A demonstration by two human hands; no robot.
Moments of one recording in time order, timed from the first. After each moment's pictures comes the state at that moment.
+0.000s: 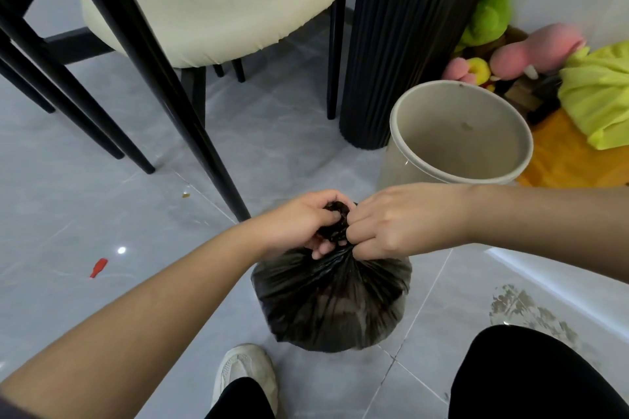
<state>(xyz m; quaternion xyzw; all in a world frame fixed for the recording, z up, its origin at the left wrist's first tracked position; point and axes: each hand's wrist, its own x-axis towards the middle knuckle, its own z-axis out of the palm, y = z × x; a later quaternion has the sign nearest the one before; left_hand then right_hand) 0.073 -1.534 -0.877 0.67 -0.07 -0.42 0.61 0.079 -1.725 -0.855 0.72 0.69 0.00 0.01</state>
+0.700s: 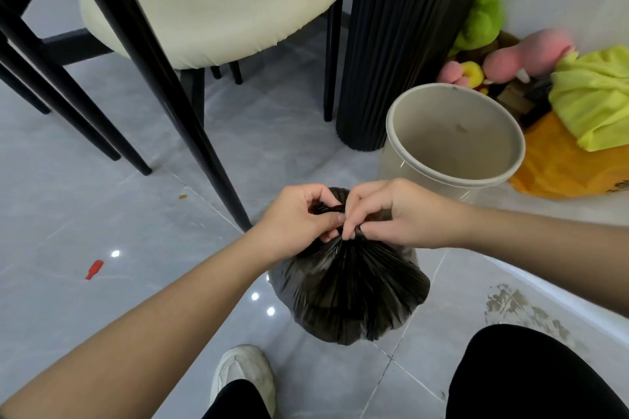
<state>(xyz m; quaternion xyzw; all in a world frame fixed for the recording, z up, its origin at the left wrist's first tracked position) 0.063 -1.535 -0.881 0.75 -0.06 -0.22 0.62 0.061 -1.728 -0.852 0.85 0.32 -0.18 -0.39</state>
